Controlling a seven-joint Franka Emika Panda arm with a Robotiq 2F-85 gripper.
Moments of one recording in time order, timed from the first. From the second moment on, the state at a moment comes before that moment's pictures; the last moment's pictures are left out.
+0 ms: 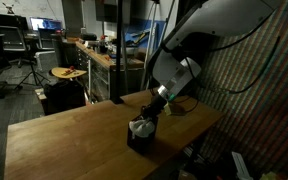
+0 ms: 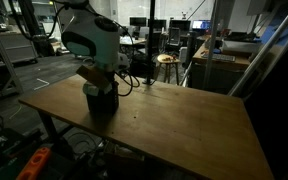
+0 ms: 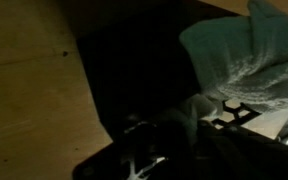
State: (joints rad) arm -0.05 0.18 0.12 -2.49 1.22 2.79 -1.07
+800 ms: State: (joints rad) arm 0.50 0.22 -0.51 -2.51 0.17 2.76 -0.47
